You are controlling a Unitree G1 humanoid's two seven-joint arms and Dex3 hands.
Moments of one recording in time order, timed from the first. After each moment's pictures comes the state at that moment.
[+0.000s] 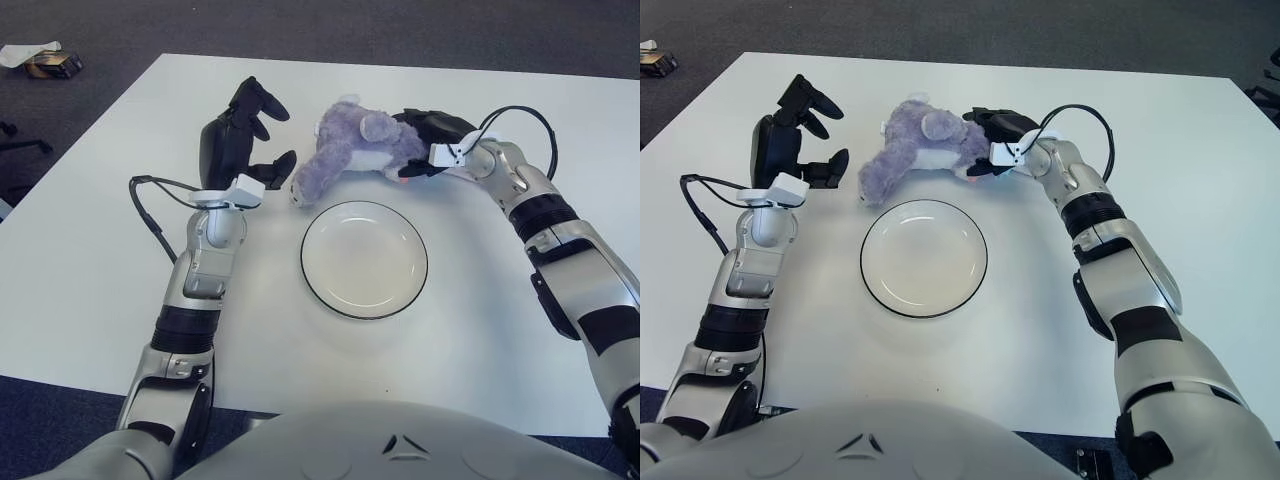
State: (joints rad) left arm -0.27 0.20 -0.05 -0.11 0.52 -0.22 0.25; right arm -0.91 -0.45 0.45 0.88 -0.61 -0.34 0.16
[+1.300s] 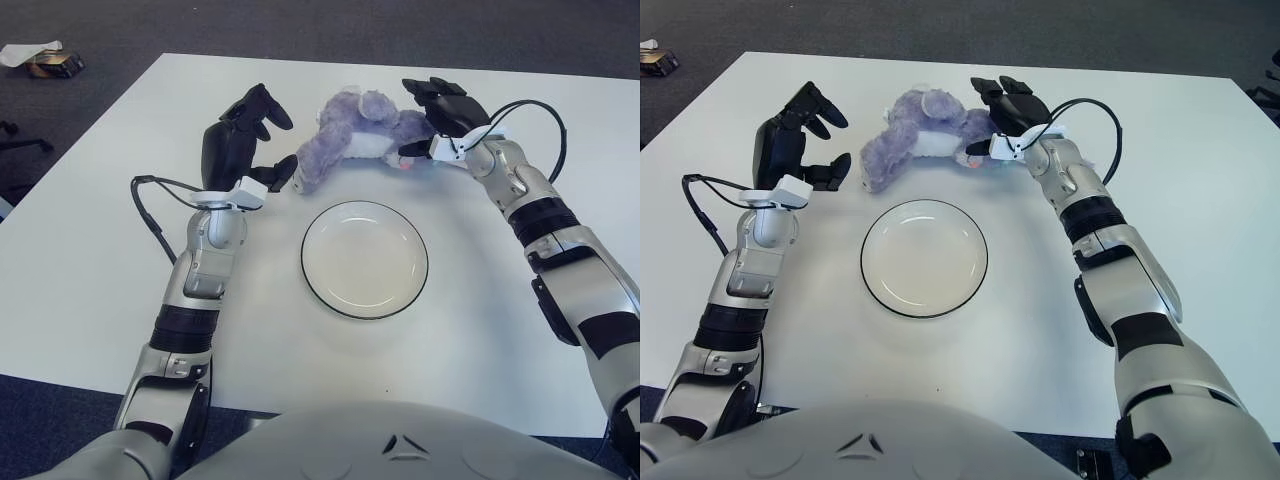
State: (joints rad) left arm -0.27 0.21 -0.06 -0.09 0.54 -0.22 0.24; right arm -0.87 -0.46 0.39 0.75 -0.65 -0.26 -0.06
